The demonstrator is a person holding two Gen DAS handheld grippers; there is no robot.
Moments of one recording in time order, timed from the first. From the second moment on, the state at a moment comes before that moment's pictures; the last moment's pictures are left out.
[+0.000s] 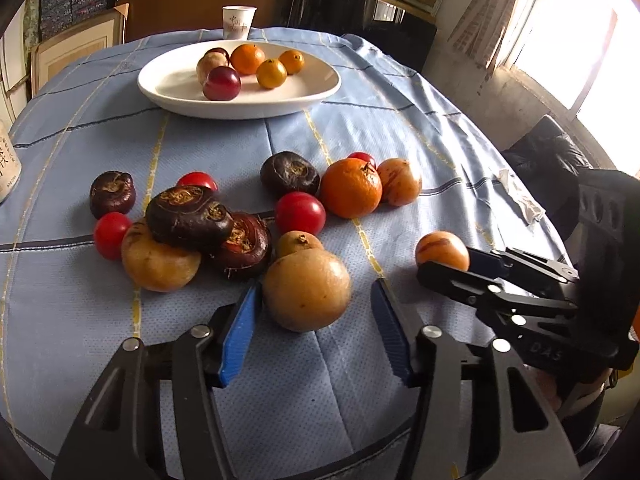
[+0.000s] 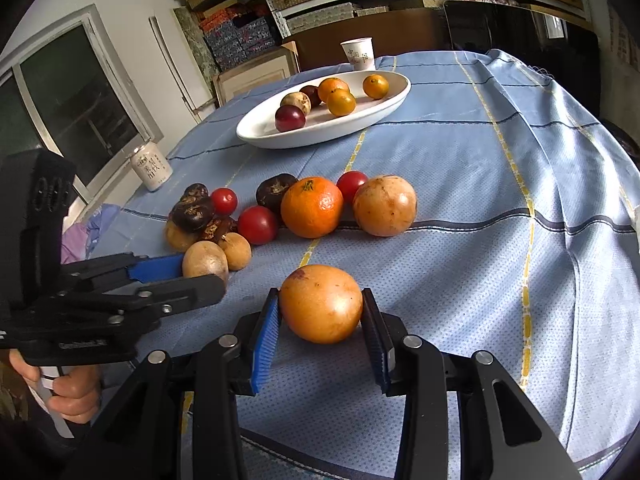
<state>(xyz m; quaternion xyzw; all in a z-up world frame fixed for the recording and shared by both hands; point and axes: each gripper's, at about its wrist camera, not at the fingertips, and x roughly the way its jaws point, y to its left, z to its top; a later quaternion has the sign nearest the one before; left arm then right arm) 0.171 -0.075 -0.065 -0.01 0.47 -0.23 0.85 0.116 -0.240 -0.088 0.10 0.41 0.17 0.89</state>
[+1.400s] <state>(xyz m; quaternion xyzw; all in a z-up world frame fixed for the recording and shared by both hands) 0.351 -0.018 -0.003 -0.01 0.44 -0.14 0.89 0.269 -0.186 -0.017 0.01 0.37 0.17 0.91</state>
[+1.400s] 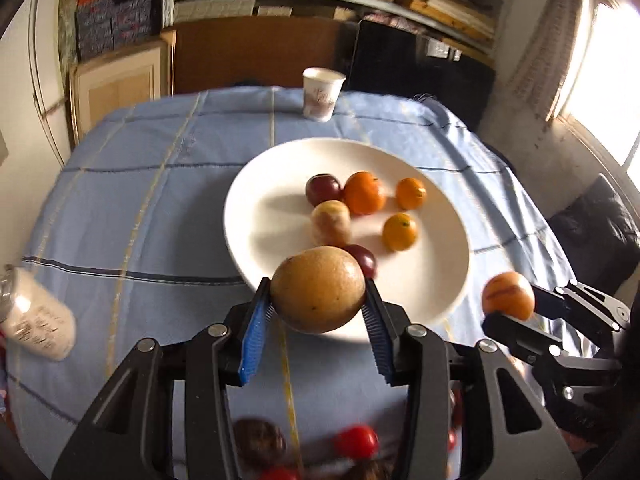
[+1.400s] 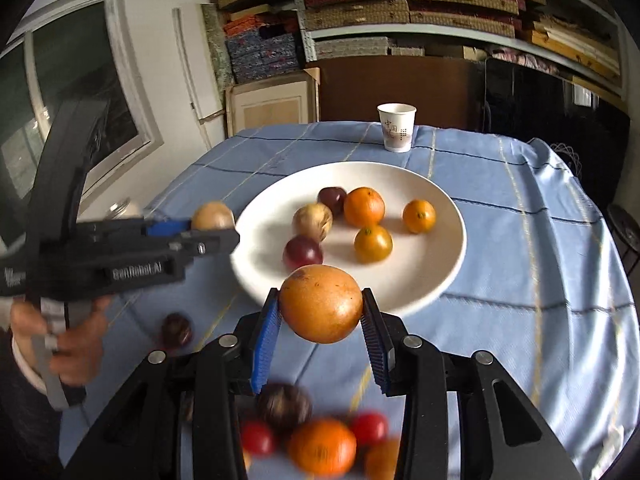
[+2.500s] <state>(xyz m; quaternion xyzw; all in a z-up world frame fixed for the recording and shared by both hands) 0.208 0.010 -0.022 0.02 0.35 -0.07 0.93 0.178 -0.223 -0.034 0.02 0.27 0.14 0.95</state>
